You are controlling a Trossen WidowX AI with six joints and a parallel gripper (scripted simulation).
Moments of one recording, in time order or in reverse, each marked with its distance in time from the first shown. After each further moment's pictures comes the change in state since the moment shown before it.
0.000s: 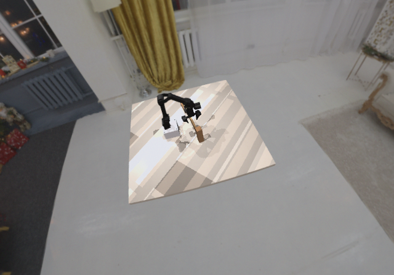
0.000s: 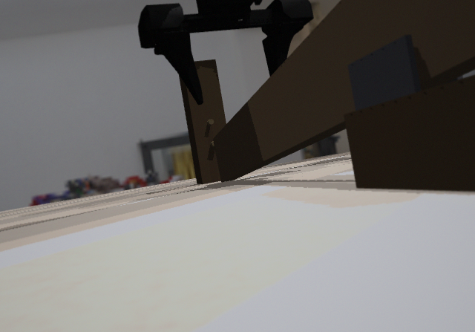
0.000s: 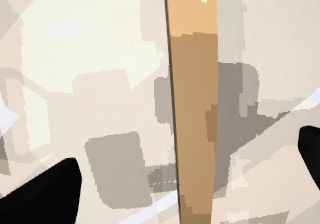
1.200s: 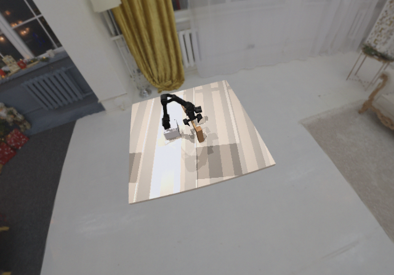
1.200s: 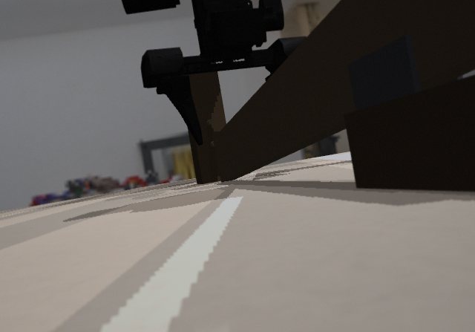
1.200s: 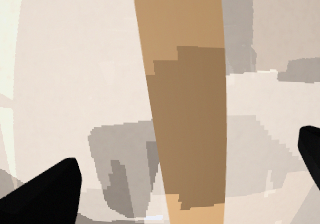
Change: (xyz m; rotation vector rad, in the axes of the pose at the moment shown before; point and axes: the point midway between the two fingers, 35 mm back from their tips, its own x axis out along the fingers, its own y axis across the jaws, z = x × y) arm 0.043 -0.006 -0.005 0.050 -0.009 -0.022
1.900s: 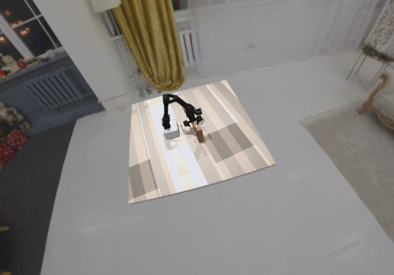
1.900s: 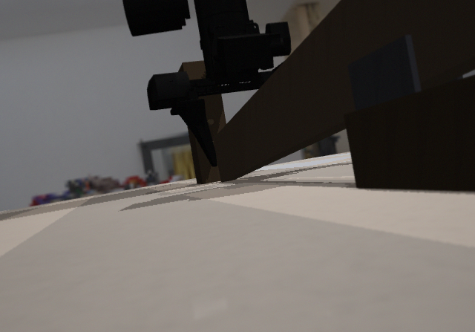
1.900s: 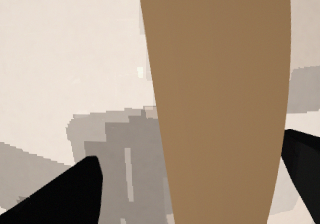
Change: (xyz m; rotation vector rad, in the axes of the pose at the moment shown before) arm 0.026 0.003 0.001 0.004 0.000 0.001
